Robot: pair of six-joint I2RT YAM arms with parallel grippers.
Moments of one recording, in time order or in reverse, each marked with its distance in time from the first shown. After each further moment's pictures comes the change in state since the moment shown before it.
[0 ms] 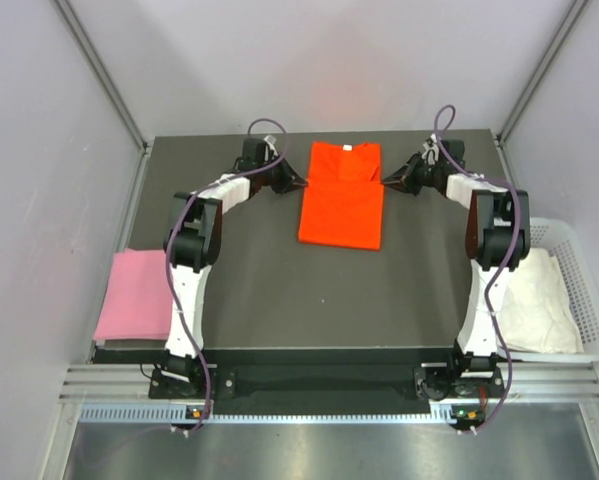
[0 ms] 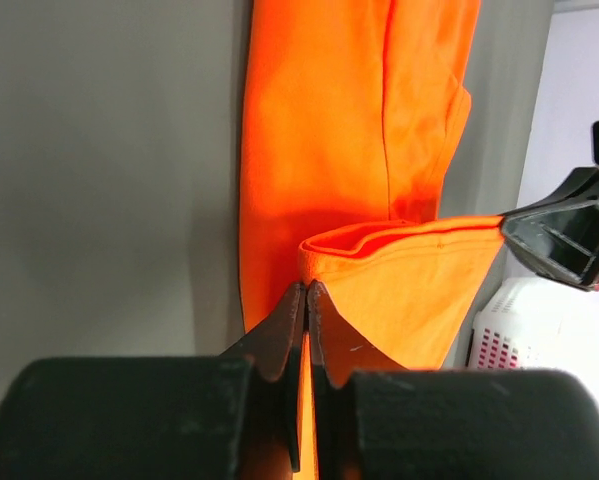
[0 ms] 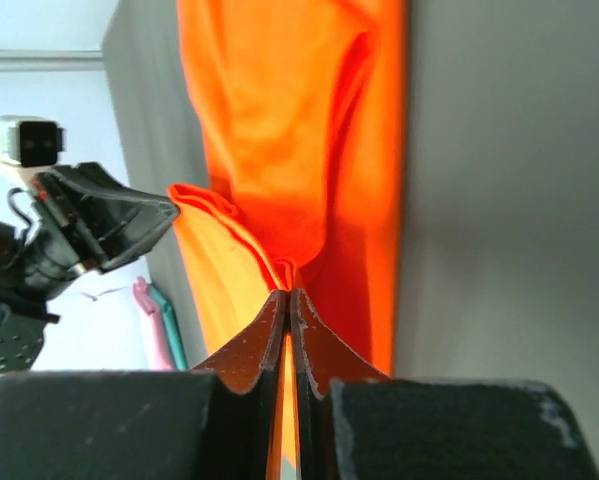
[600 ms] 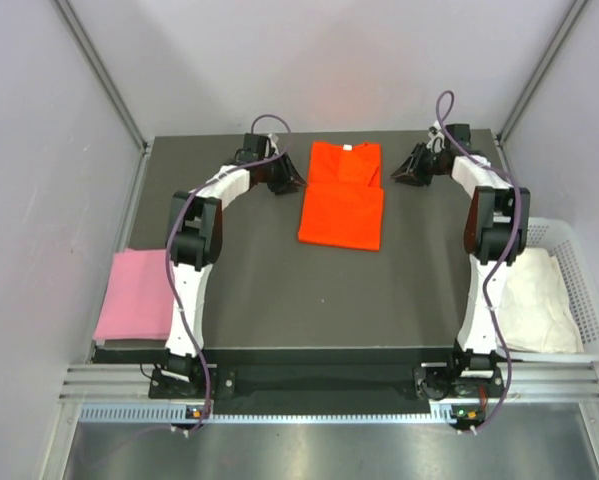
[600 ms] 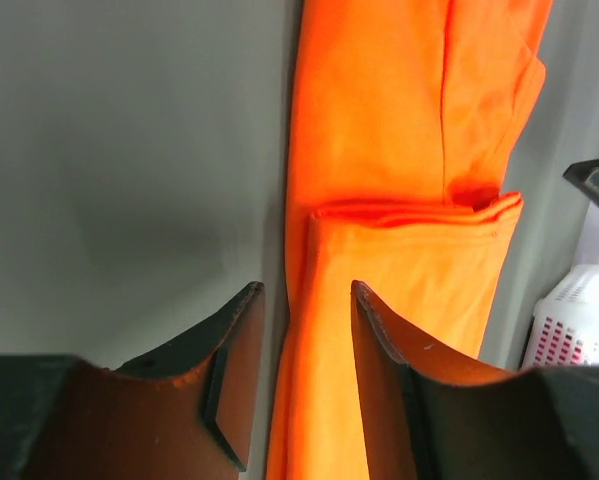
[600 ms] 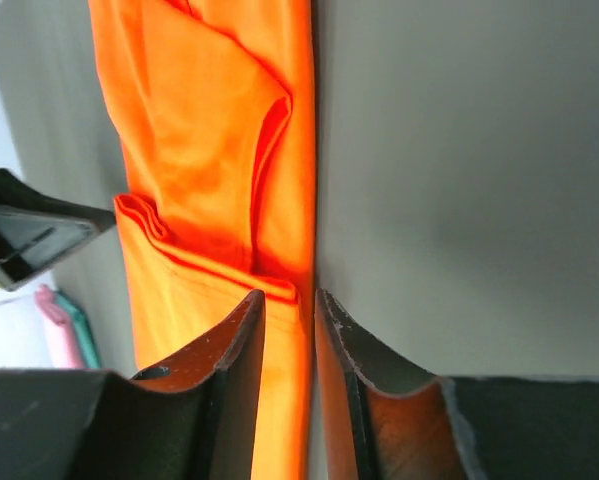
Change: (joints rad) left arm 0.003 0.061 0.176 -0.263 -0.038 0.152; right arm -0.027 0.121 0.301 -0.368 0.092 -0.261
